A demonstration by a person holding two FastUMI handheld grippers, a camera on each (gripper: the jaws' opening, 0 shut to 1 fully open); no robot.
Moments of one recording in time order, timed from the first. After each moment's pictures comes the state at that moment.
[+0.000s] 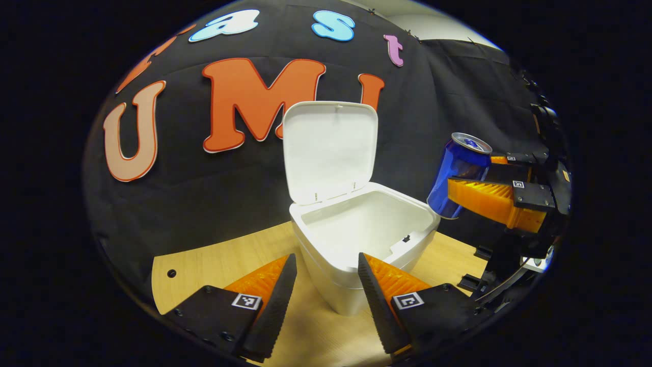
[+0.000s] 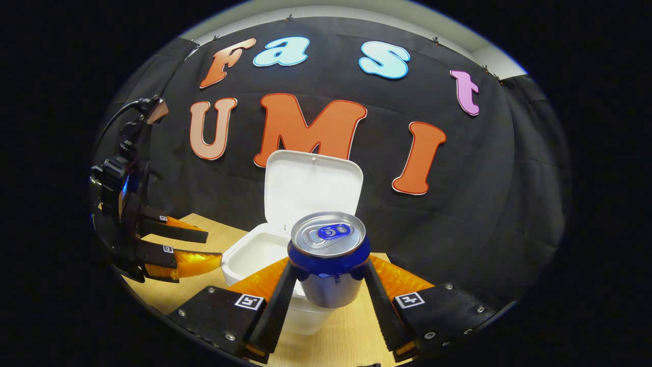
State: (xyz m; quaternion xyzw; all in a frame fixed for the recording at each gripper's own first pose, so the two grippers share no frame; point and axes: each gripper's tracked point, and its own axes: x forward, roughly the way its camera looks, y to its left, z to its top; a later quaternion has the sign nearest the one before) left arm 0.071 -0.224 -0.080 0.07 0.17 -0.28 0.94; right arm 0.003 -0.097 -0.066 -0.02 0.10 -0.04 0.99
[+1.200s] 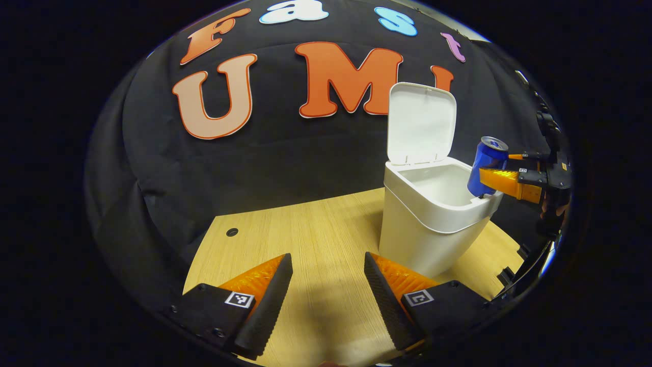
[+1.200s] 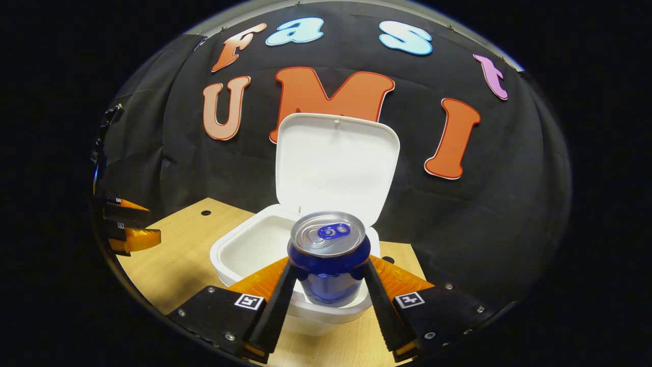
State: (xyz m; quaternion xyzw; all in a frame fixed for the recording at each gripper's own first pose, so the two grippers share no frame) left arm 0.044 -0.093 -0.113 0.06 0.21 -0.11 0.97; right arm 0.047 -0.079 -0.124 -0.02 0.15 0.02 0.99
